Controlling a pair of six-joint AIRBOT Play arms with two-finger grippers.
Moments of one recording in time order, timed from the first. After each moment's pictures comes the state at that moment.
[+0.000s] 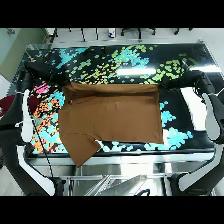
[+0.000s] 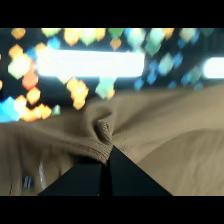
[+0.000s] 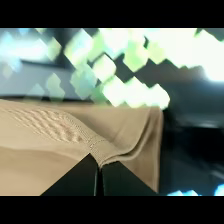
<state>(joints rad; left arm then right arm) 0.05 -1.95 1.97 -2.00 1.26 1.68 -0.19 -1.85 1.58 2.22 -0.98 -1.85</state>
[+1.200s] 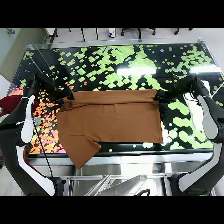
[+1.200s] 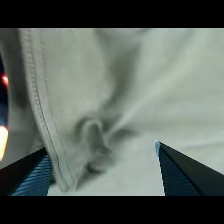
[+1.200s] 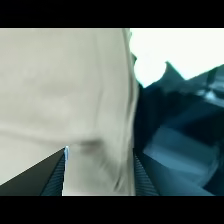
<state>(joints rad) 0.06 -1.94 1.79 -1.87 1.33 1.57 -0.17 -1.85 1.52 2.12 -1.18 -1.83</state>
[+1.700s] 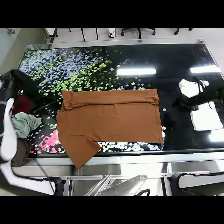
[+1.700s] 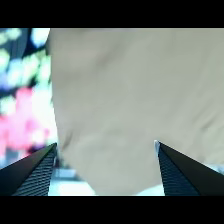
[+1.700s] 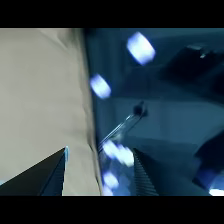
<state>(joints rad) 0.16 -1.58 1.48 -1.78 1.64 1.44 -0.47 -1.55 1.23 2.15 -1.38 -1.95</state>
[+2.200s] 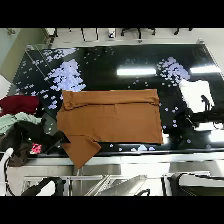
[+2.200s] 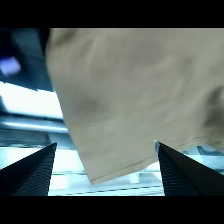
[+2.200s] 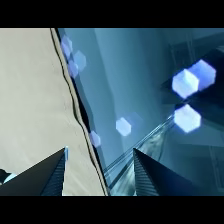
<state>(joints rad) 0.26 -1.14 0.59 -1.99 1.31 1.54 -0.62 -1.48 0.94 2.31 -1.31 -2.09</state>
